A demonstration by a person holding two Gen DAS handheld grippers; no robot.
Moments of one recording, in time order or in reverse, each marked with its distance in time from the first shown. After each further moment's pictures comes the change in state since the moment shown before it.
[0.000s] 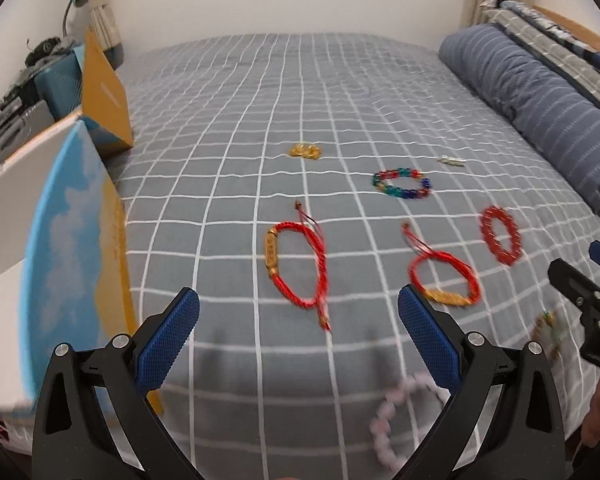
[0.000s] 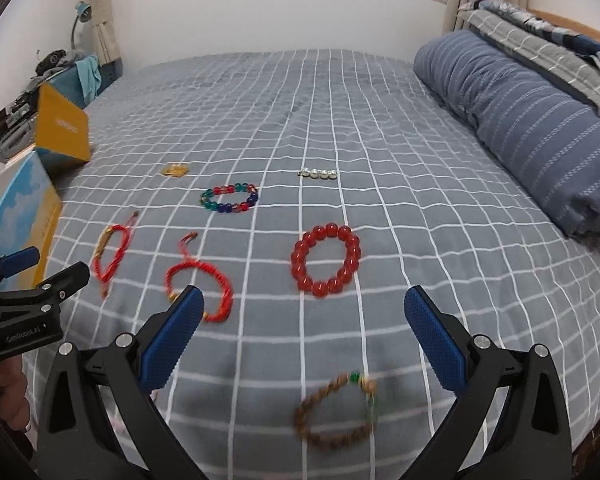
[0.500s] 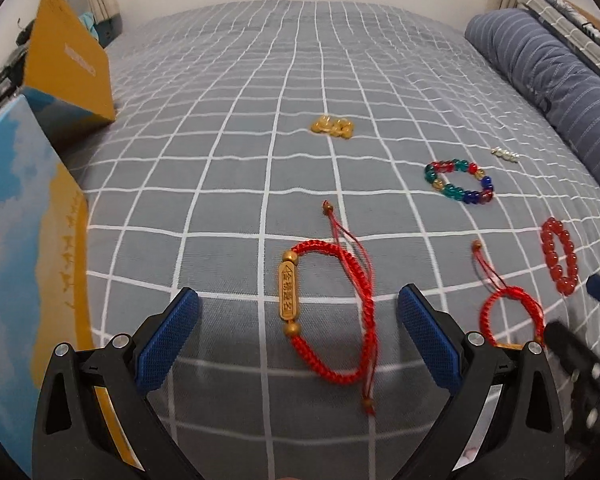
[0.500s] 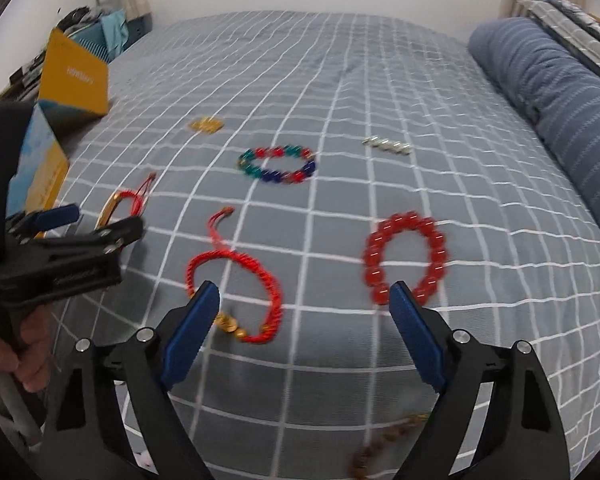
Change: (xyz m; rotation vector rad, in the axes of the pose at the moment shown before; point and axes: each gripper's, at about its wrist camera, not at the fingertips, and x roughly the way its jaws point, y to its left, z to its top) left arm 0.077 0.015 0.021 -0.028 0.096 0.019; right arm 0.056 0.045 0.003 -0.110 0.129 0.100
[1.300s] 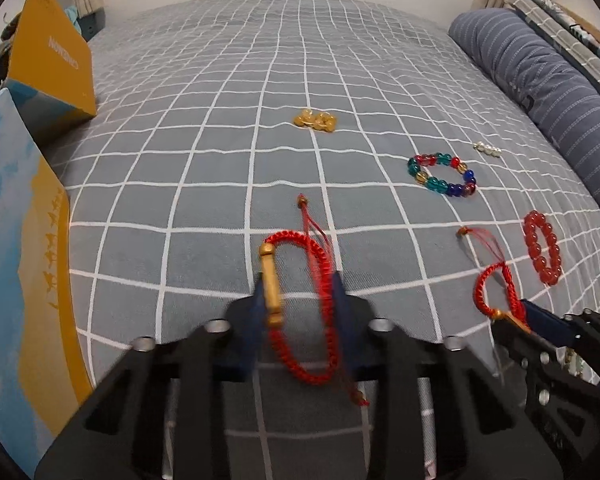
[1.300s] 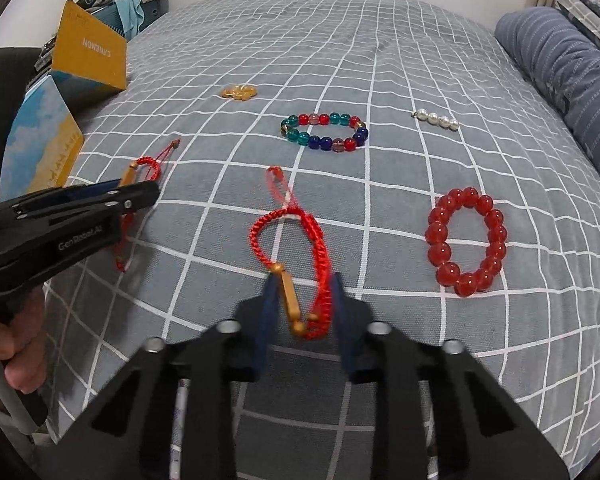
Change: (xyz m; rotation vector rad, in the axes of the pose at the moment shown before) left arm -0.004 0.003 -0.002 0.014 0.020 -0.088; right arm 0.019 0.021 -0.006 -0.016 0.058 0.068
